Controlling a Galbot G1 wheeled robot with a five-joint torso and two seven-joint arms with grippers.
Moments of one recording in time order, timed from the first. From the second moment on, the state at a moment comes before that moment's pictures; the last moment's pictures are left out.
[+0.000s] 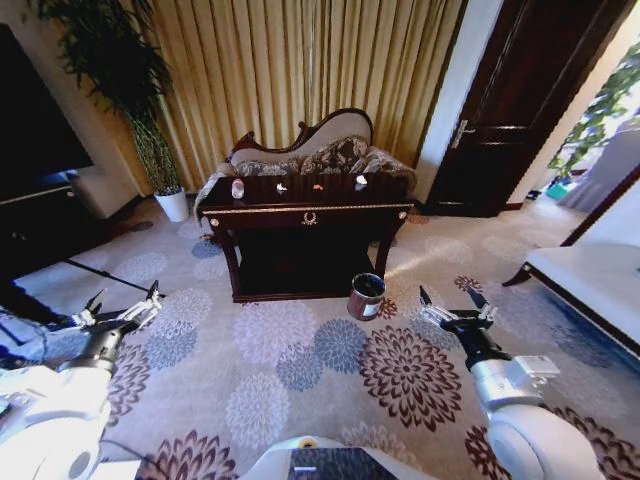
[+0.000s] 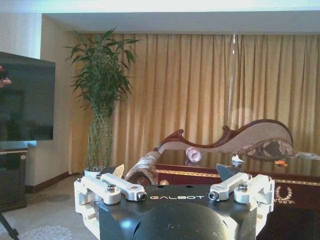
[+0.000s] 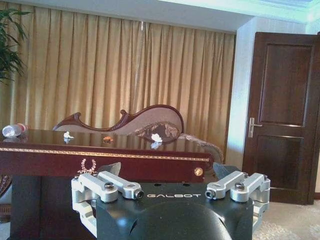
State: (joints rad) left arm 1.88 -1.16 -1.10 -2.48 -0.73 0.18 -0.16; right arm -1.84 1.19 0.83 2.50 0.41 -0.20 0.18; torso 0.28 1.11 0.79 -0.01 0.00
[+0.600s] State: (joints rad) left arm 1.88 -1.16 -1.10 -2.47 -0.73 0.17 -0.16; right arm -1.83 1.19 0.83 2.50 0.41 -0.20 0.18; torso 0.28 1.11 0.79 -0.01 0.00
